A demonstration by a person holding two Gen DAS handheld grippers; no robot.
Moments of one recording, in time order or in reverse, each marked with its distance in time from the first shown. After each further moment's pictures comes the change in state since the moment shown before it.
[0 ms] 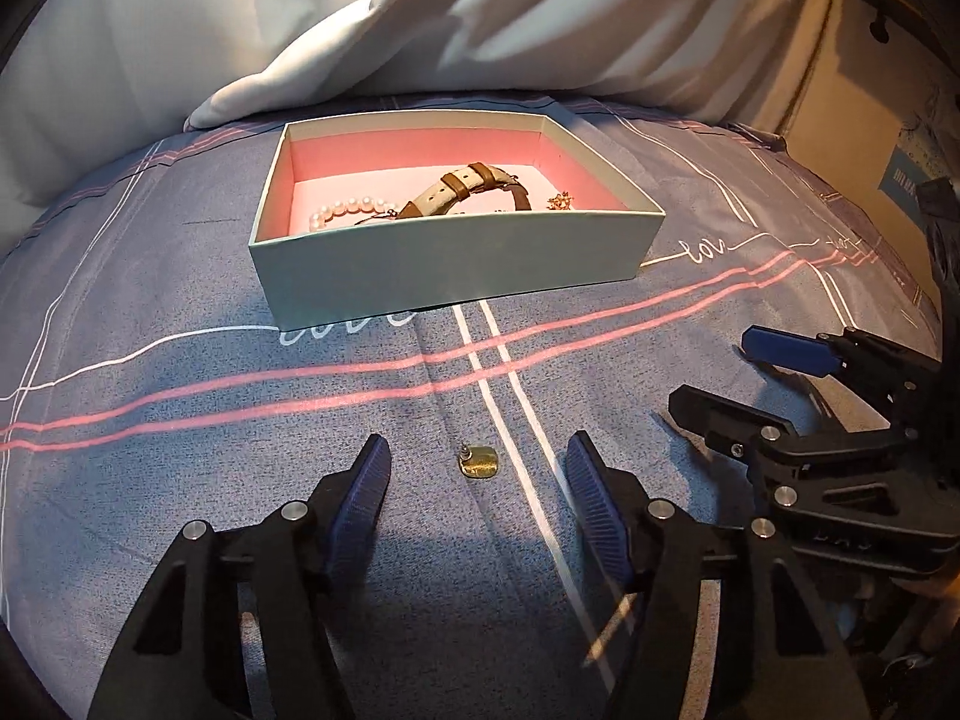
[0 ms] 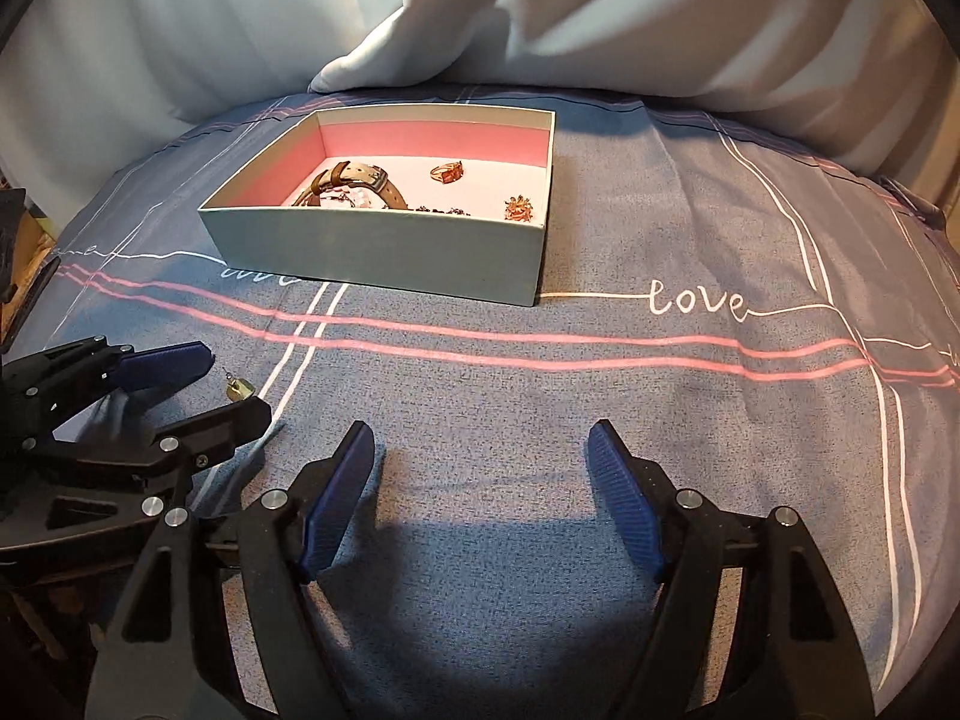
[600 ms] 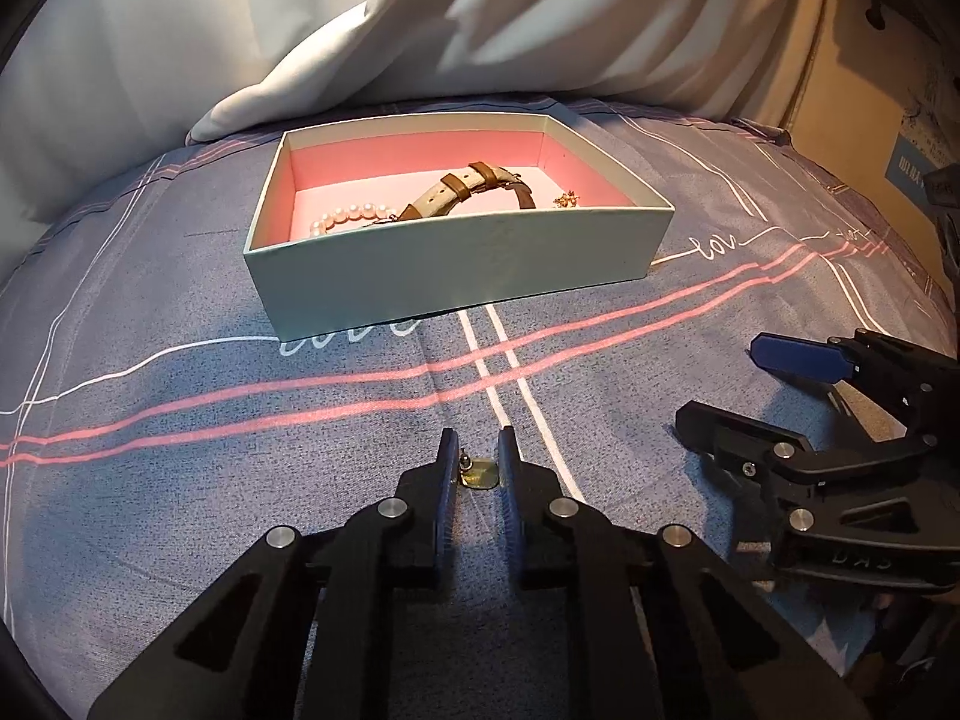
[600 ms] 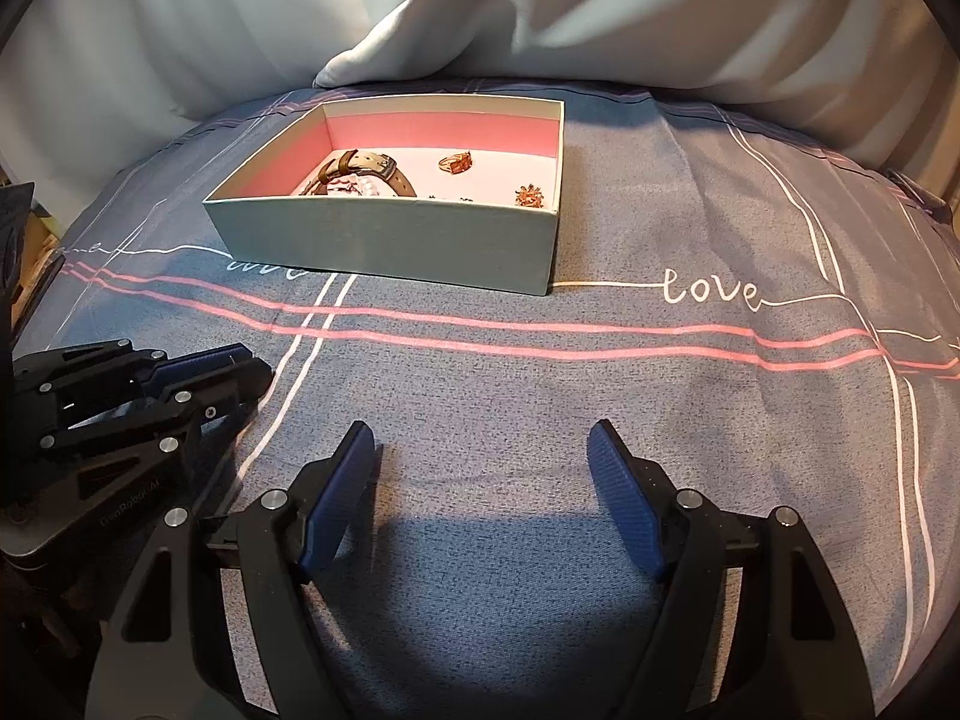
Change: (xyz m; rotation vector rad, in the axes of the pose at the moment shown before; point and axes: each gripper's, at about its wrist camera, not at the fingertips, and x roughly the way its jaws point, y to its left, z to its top) left arm 0.005 0.002 -0.002 0.012 -0.025 0.008; right arm 0.002 0.003 -0.001 0.001 0.010 0.015
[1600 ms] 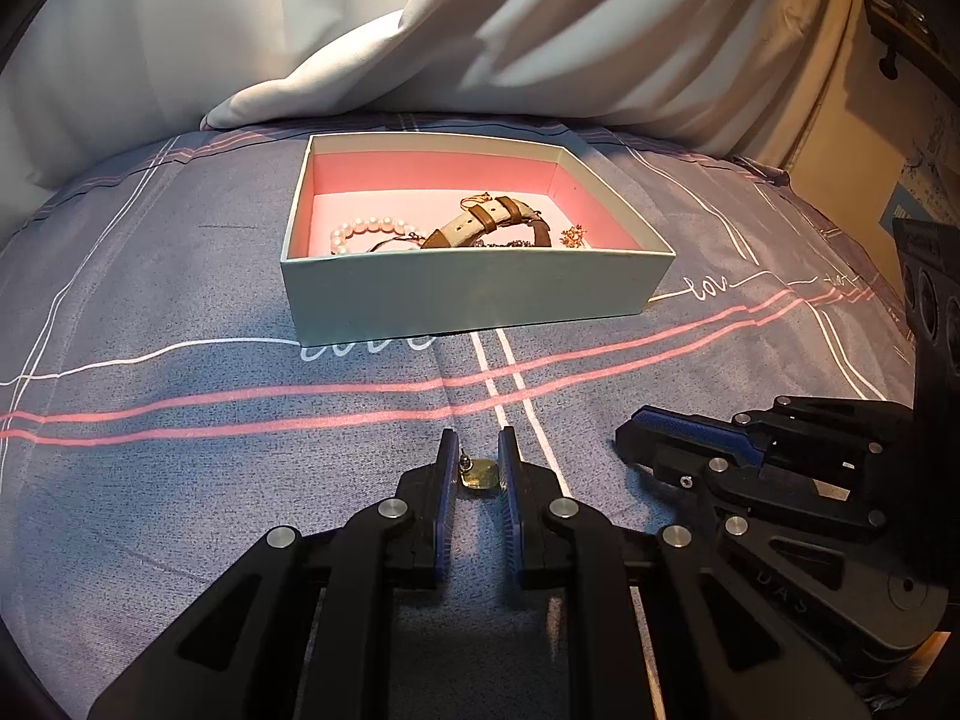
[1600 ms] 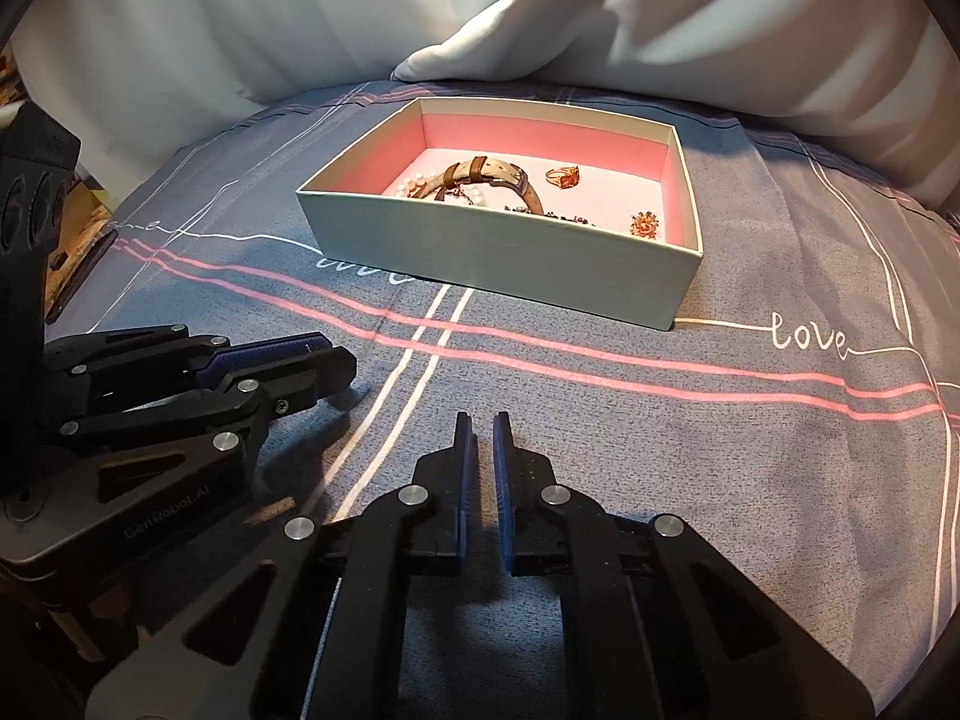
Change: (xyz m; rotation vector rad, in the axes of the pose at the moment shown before) left arm -0.016 0.014 0.009 -0.075 -0.026 -0.038; right arm 0.003 0.038 0.010 -0.087 -0.002 0.128
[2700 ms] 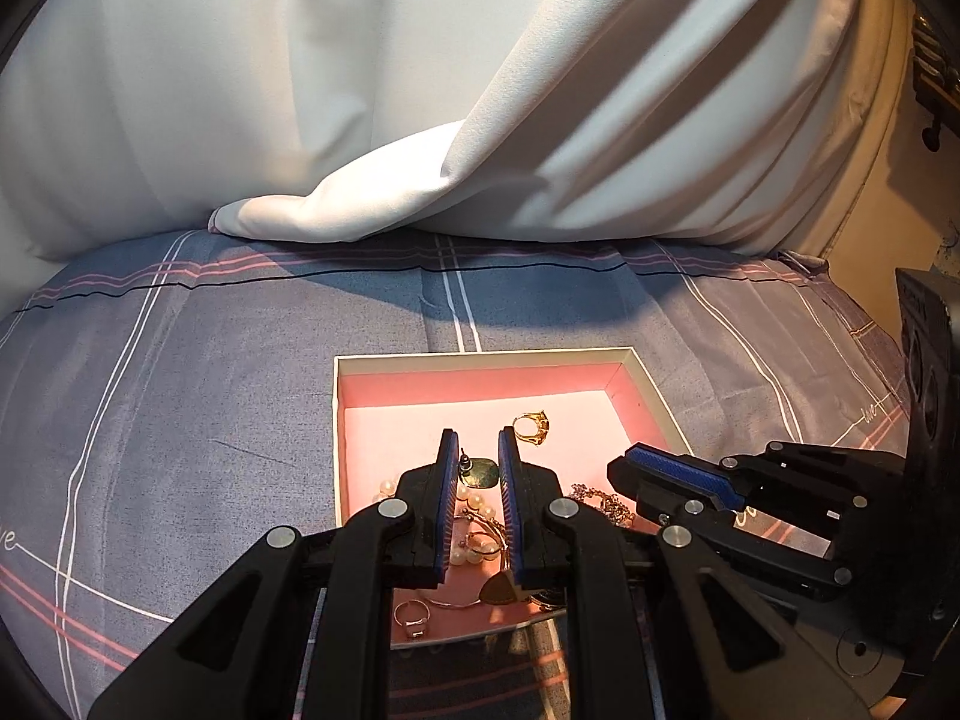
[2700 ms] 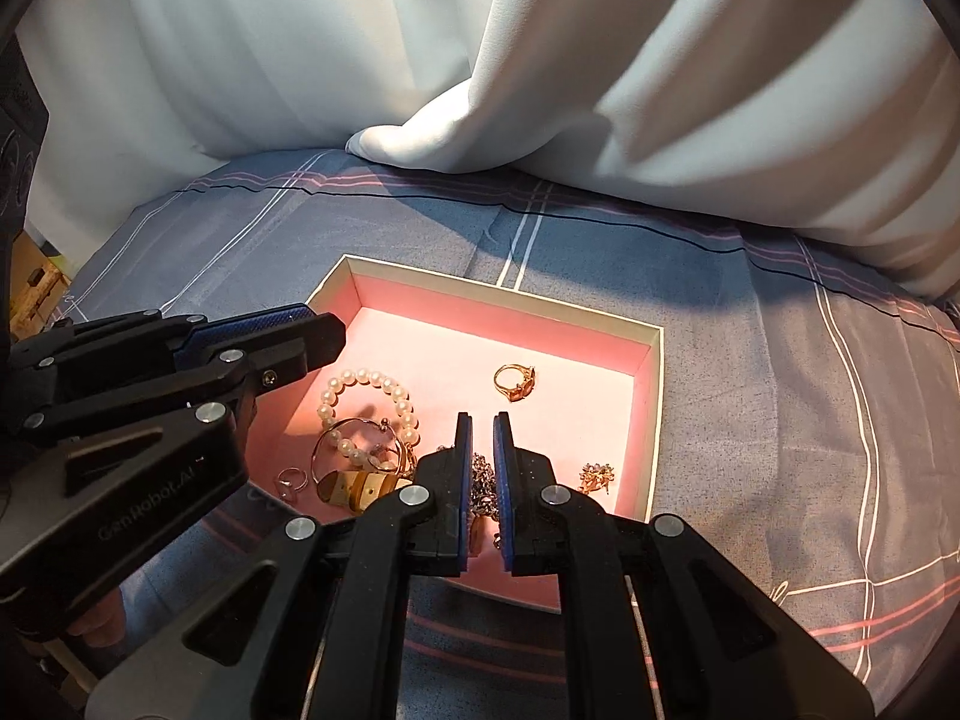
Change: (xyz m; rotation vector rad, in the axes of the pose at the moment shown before) left arm 0.018 0.025 0.132 -0.056 -0.084 0.051; right arm 0.026 -0.025 0.128 -0.021 -0.030 -0.061
